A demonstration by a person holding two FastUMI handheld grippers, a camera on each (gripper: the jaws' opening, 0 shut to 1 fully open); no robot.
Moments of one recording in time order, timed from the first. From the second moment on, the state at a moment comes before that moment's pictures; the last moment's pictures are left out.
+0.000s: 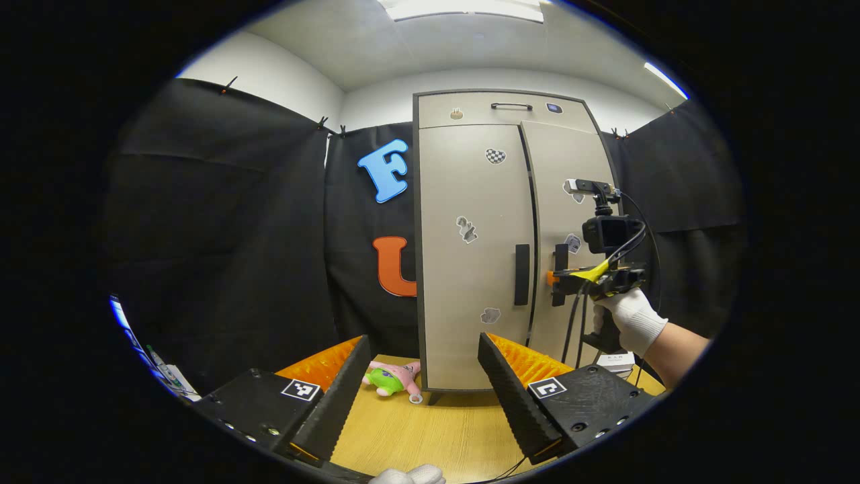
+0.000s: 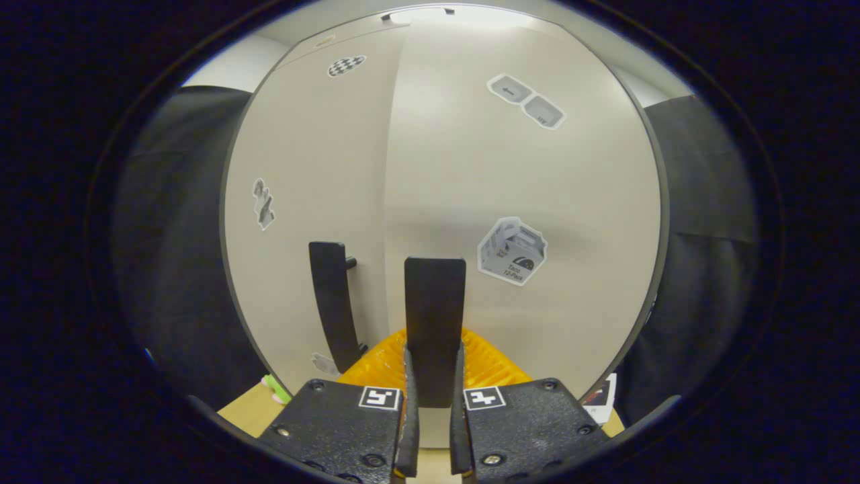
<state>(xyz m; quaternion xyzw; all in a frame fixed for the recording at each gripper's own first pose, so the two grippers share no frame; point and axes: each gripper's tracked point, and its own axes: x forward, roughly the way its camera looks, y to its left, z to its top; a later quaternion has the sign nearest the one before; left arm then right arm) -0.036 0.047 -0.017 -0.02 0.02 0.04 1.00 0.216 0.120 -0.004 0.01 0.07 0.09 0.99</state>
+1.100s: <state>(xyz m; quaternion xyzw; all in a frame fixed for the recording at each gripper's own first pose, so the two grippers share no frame) -0.047 -0.003 -0.016 -0.03 0.02 -0.04 1.00 0.069 -0.015 -0.013 0.03 0.07 0.05 1.00</state>
